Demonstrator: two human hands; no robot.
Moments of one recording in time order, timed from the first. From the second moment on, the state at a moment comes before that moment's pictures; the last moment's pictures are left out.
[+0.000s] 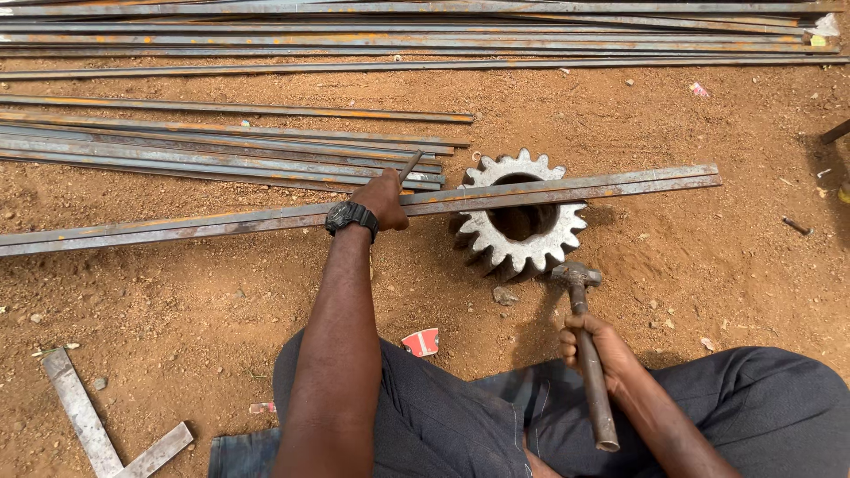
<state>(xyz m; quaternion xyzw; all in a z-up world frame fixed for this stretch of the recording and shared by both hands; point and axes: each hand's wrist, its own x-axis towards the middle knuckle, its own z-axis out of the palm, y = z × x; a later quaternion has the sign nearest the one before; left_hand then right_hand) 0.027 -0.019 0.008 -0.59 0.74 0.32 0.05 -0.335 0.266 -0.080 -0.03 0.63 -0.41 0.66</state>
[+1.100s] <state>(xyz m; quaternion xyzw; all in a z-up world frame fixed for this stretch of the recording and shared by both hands) -0.043 -0.006 -0.021 -0.51 0.60 0.48 -0.39 -0.294 0.261 -0.004 -0.44 0.80 -0.19 0.35</state>
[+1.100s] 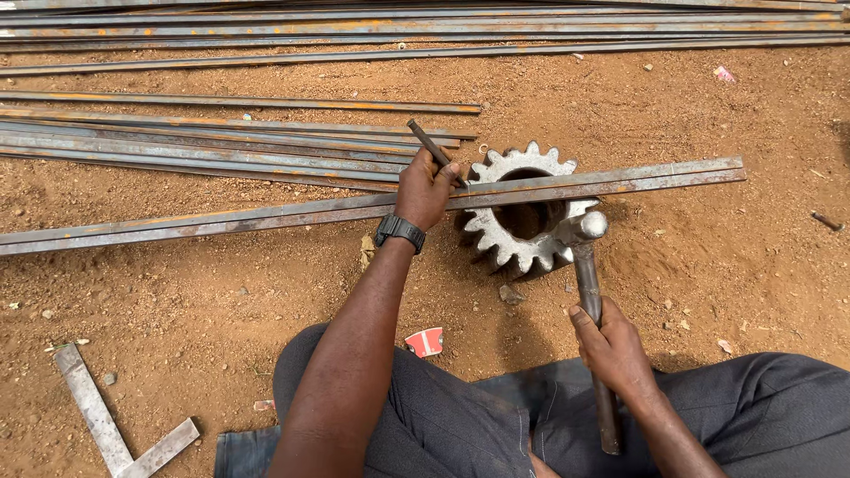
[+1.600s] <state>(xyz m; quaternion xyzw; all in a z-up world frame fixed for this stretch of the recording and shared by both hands) -0.043 -0.005 -0.026 -0.49 0.61 0.46 -0.41 -0.296 0.261 -0.004 -0.44 0.79 -0.21 0.37</state>
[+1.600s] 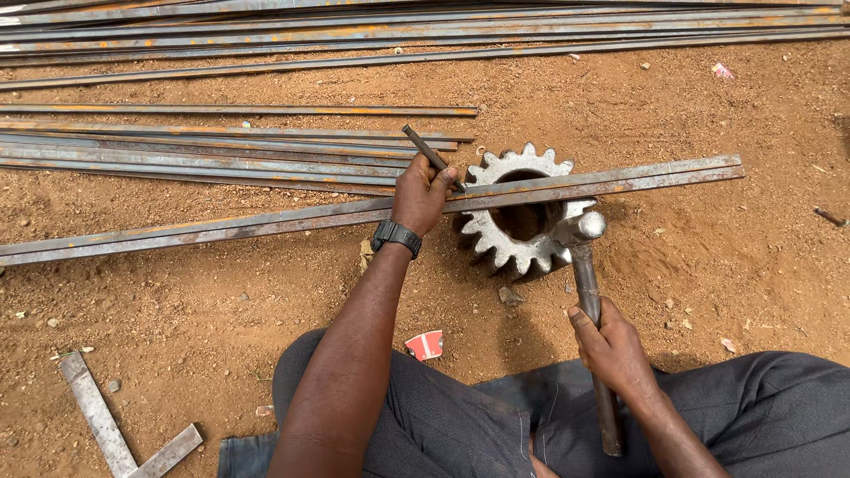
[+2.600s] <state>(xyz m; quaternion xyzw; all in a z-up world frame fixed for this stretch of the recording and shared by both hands) -0.058 0.010 -0.029 -0.49 0.81 0.18 -0.25 -0.291 0.261 0.050 -0.51 0.79 -0.16 0.30</state>
